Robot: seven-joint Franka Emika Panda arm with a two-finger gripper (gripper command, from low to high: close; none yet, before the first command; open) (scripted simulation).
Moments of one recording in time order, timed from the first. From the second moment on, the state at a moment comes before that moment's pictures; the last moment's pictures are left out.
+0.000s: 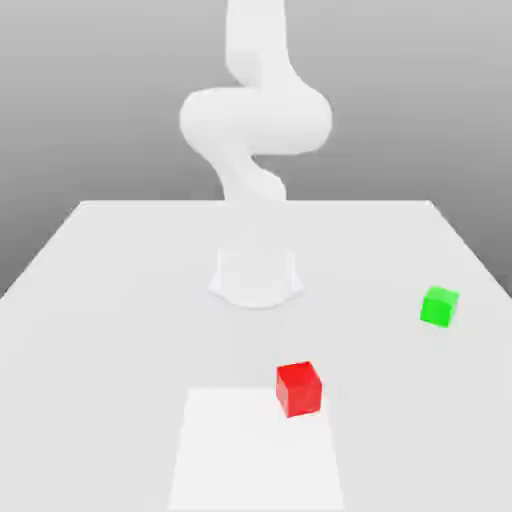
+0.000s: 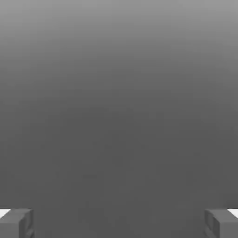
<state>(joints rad) 0.01 -0.74 0.00 -2.36 0.00 2.35 0.79</state>
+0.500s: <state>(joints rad) 0.12 -0.25 0.03 -2.84 0.02 2.72 0.69</state>
